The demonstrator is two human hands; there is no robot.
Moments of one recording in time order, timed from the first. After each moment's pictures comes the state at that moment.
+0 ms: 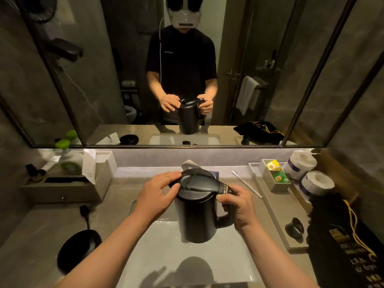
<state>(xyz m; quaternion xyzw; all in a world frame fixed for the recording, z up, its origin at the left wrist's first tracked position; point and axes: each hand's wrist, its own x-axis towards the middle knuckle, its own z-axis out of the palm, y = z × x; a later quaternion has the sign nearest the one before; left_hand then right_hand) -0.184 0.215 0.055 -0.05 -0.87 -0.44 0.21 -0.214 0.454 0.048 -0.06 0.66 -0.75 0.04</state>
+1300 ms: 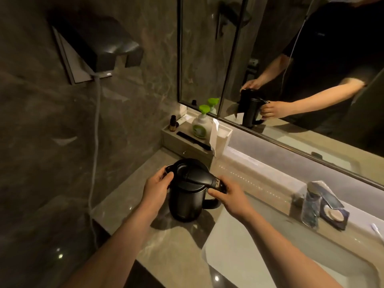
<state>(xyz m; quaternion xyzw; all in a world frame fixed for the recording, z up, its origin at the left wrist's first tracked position) -0.024 -0.010 0.000 0.39 -0.58 -0.67 0.28 -0.190 0.149 -0.010 -0.40 0.76 -0.45 0.26</state>
